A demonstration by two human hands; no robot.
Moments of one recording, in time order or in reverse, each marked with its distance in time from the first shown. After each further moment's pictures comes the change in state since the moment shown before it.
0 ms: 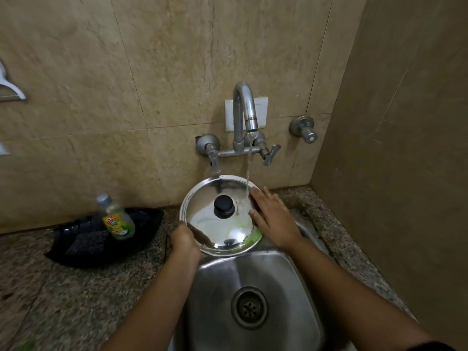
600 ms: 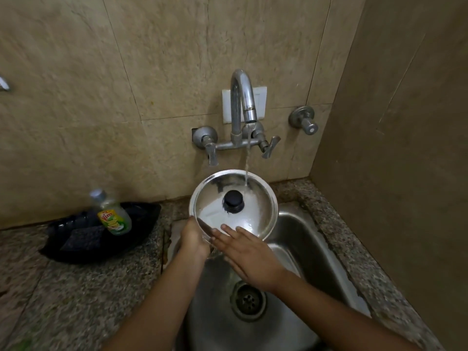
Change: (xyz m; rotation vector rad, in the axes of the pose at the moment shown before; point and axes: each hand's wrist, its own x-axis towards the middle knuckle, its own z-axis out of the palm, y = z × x) left_hand -0.002 -0.012 0.012 -0.058 -0.150 -0.134; right_hand -0.054 -0.037 0.053 -0.223 -0.114 -0.437
